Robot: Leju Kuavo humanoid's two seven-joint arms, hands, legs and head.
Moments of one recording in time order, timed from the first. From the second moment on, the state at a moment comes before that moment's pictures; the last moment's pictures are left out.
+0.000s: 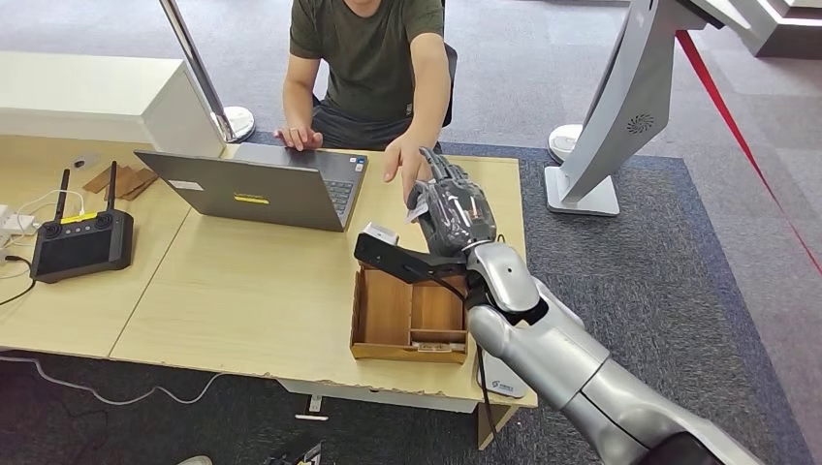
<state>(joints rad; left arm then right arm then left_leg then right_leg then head) -0.26 0.08 -0.97 -0.26 0.62 -0.04 0.26 -0.88 0.02 1.02 -1.02 0.51 -0.24 0.25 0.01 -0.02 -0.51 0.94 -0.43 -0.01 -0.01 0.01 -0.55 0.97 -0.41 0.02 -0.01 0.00</state>
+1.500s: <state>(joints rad) -0.22 0.09 -0.96 -0.25 0.66 0.00 0.22 -0.63 -0.16 0.95 -1.49 0.62 -0.23 0.34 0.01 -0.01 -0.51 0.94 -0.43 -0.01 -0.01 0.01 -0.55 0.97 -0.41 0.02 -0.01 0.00</state>
